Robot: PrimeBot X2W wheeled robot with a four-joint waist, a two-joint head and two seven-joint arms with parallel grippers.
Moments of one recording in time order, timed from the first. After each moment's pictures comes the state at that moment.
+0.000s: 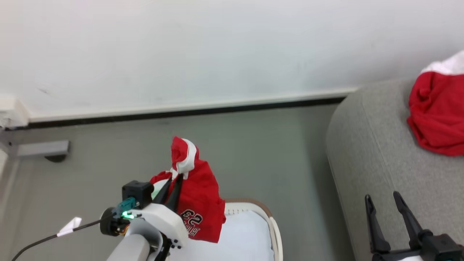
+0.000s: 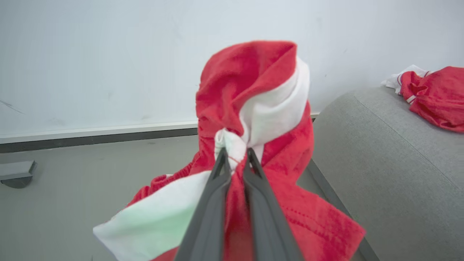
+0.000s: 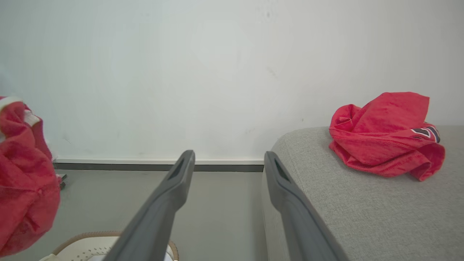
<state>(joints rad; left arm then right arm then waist) -0.45 0.14 -0.40 0.70 -0.39 -0.08 -0.25 -0.05 -0.05 0.04 0.19 0.17 0.13 -0.26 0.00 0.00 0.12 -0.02</state>
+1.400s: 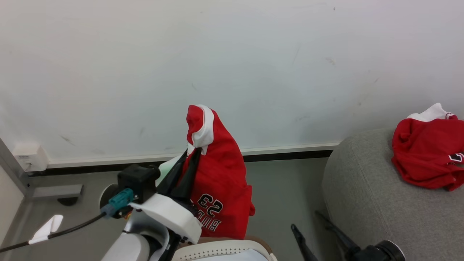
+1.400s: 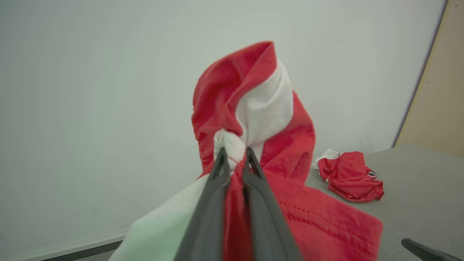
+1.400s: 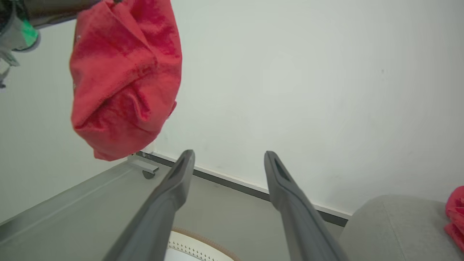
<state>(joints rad) -0.30 0.23 -0.42 -0.03 -0.40 0.08 0.01 -0.04 -0.12 0.41 0.20 0.23 0.13 -0.26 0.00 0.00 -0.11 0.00</state>
